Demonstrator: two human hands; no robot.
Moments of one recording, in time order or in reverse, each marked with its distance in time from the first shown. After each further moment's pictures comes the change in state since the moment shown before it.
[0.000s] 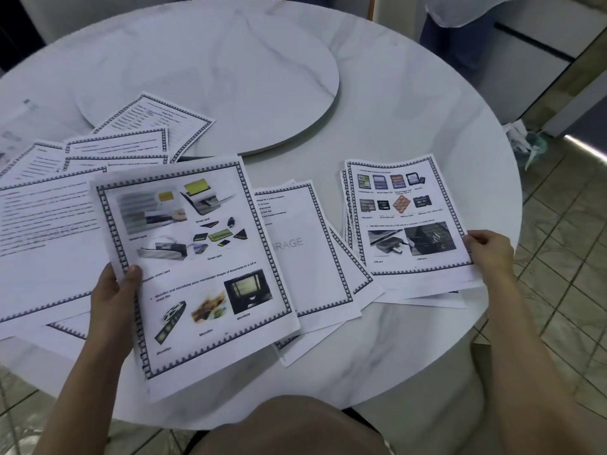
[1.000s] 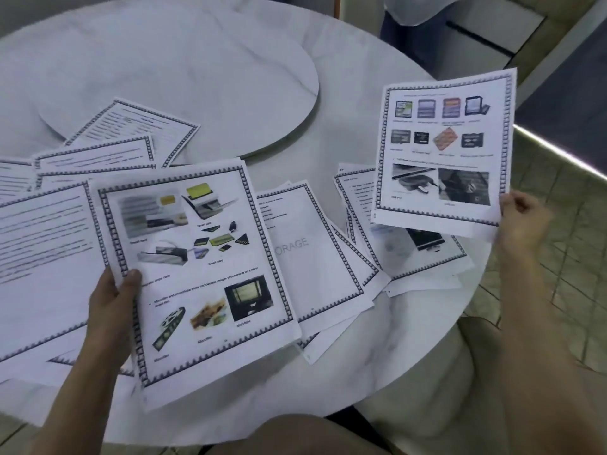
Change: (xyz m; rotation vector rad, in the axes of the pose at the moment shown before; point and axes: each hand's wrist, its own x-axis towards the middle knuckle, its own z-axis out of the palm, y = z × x) left_hand 0.045 0.006 -0.023 0.069 -0.155 -0.021; right_hand -0.036 -0.062 -0.035 0.361 0.429 0.034
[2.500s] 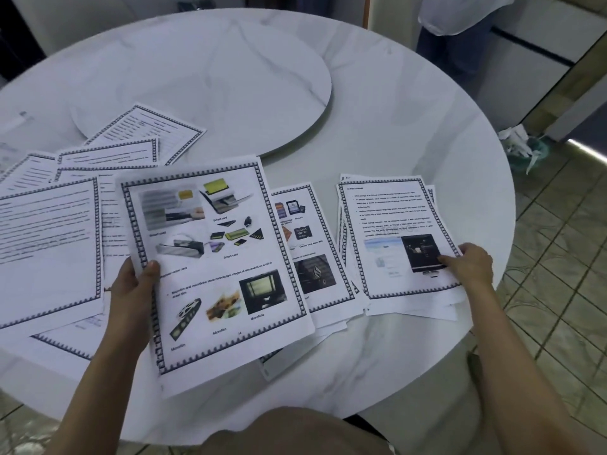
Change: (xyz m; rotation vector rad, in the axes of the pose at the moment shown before) left_hand -0.043 0.015 0.075 -0.052 0.101 0.036; right_hand 0.035 0.082 0.037 -0.659 -0.558 0.067
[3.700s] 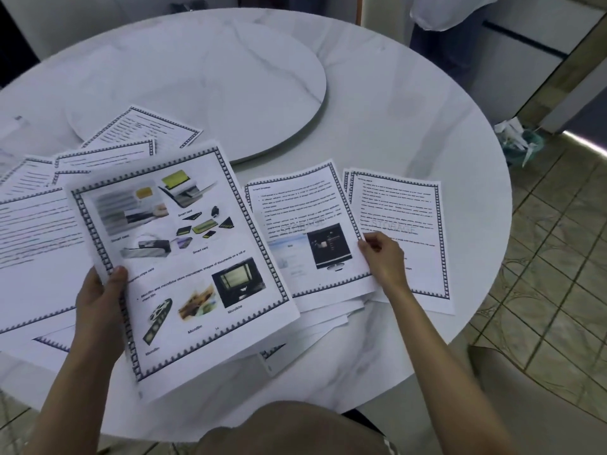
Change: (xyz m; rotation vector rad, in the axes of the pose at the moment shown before) left_hand 0.004 -0.002 -0.030 -0.012 0.098 0.002; right_hand -0.089 -0.075 0.072 0.484 -0.148 -0.322
